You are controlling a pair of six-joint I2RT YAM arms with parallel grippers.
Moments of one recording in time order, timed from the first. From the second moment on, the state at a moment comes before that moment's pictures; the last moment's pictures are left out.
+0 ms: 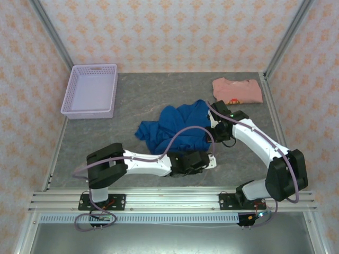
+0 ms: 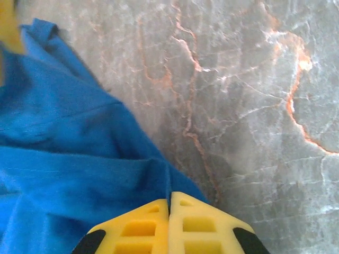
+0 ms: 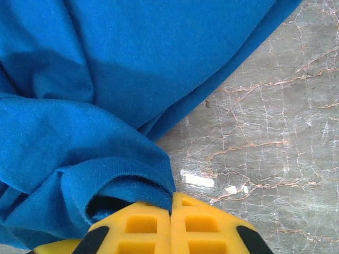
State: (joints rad) left arm -1.20 1.80 1.11 -0.18 -0.37 0.34; right arm 0.41 1.38 1.03 -0.94 -0.10 0.29
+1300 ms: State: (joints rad) left arm -0.41 0.95 0.90 -0.40 0.05 -0.46; right arm 0.32 1.27 1.09 -0.70 -0.01 0.42
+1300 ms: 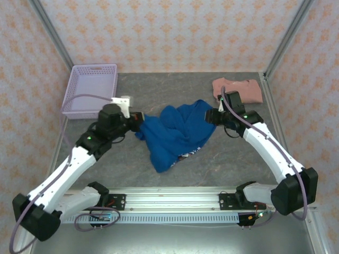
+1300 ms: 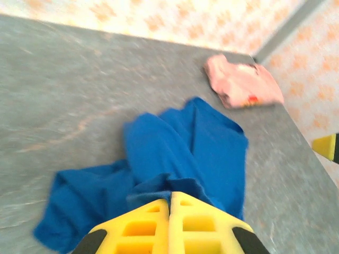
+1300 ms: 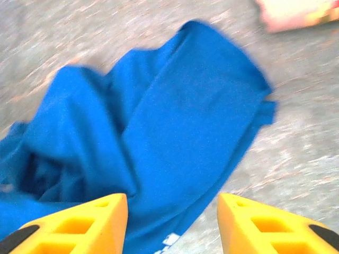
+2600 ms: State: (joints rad) left arm 0.00 0.99 1.36 -0.76 0.01 -0.43; right arm 0.12 1.27 1.26 -0.61 -0.05 0.44
